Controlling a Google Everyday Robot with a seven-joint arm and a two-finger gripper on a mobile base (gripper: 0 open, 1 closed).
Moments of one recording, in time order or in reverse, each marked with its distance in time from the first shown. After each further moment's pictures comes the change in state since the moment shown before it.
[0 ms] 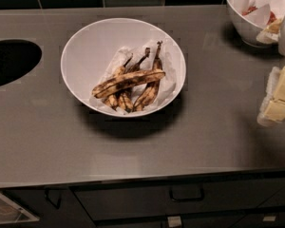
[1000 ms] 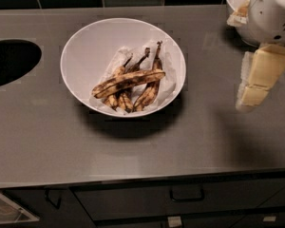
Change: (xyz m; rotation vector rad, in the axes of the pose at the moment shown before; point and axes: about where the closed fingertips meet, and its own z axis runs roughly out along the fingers) arm -0.052 -0.009 -0.009 0.028 0.002 -0.150
